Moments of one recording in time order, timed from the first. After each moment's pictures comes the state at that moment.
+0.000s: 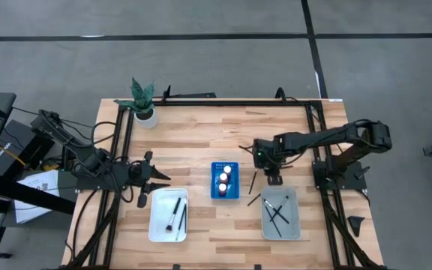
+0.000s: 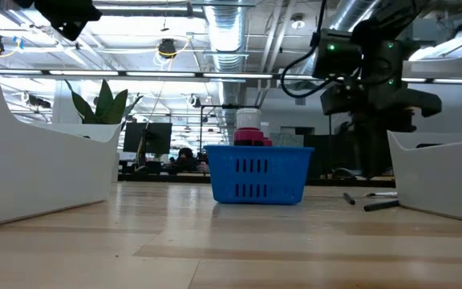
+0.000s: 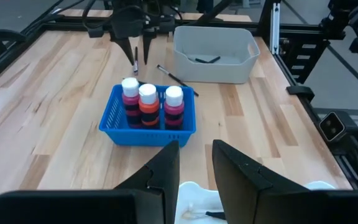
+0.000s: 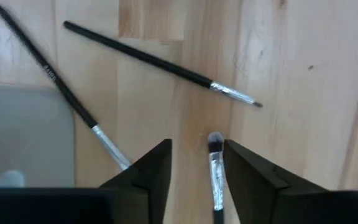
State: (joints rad) left arm -0.59 0.77 0.61 -0.31 -0.53 -0.29; right arm -0.11 1.49 0.81 -0.69 -0.11 -0.17
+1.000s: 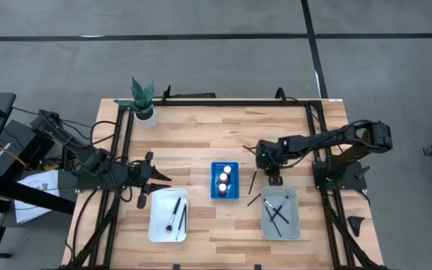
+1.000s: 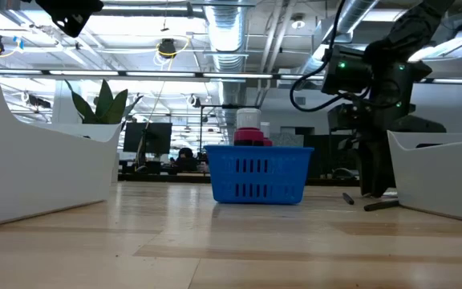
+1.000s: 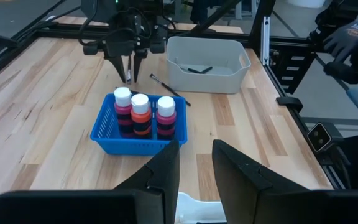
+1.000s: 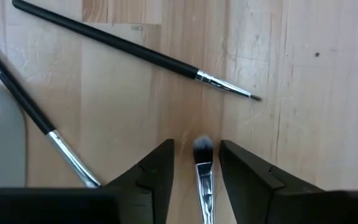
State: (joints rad) left arm -0.59 0.77 0.61 -0.27 -0.52 -0.29; right arm -0.14 1.49 0.65 -0.45 -0.10 -0.19
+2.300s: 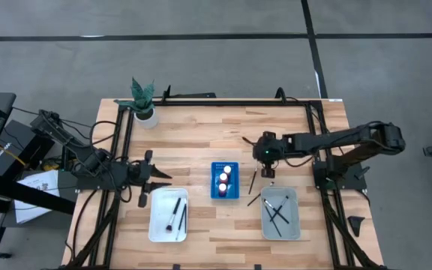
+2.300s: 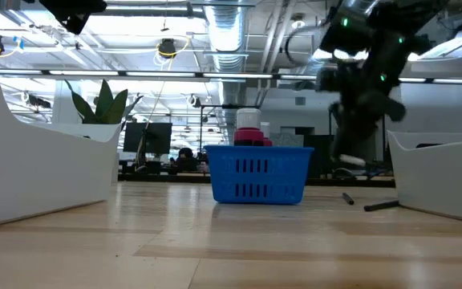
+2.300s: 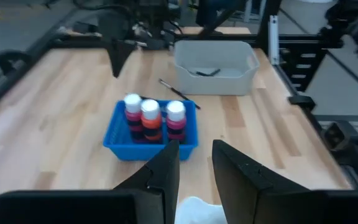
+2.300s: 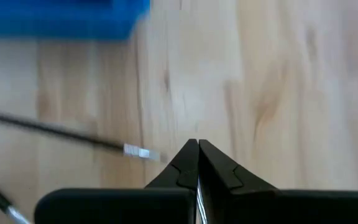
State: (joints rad) left arm -0.59 0.77 0.61 -0.26 -0.56 -0.24; right arm -0.09 1.36 0.72 -0.44 0.16 -0.11
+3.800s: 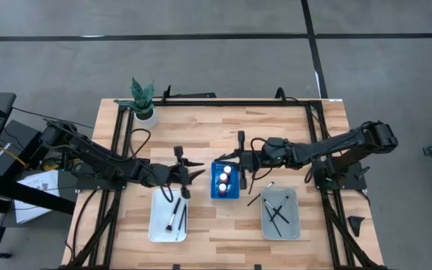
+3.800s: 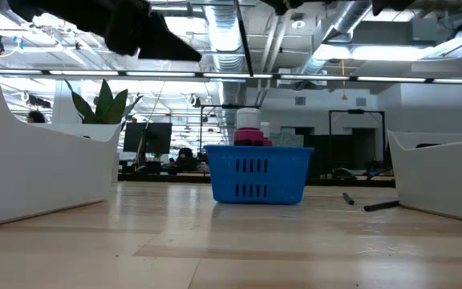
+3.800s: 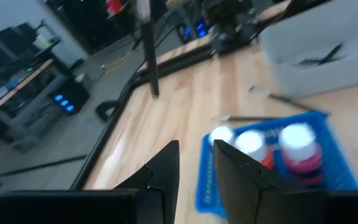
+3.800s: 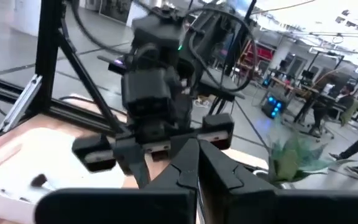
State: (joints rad) left arm -0.32 1.32 0.61 0.41 -0.66 0.31; right arm 0.12 1.44 0.88 0.54 0.10 -0.35
